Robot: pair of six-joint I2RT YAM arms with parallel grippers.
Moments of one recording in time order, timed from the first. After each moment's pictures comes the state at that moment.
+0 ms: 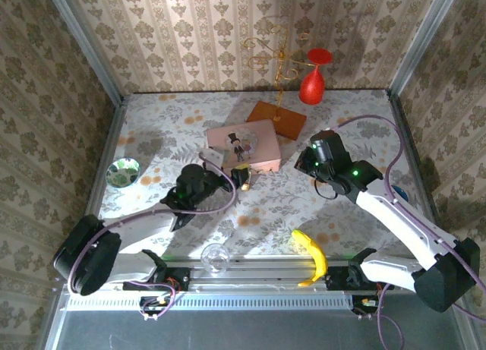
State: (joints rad) left arm -0.76 1.29 0.48 0.70 0.10 -0.17; right arm 0.52 1.15 1.02 -0.58 0.13 0.89
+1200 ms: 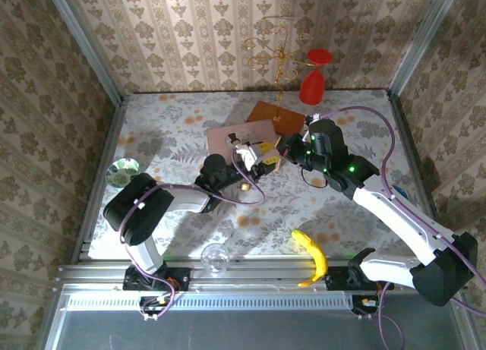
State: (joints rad) left arm -0.80 1.73 0.73 1.17 0.40 0.09; right arm 0.55 1.18 1.08 -0.35 -0.11 0.99
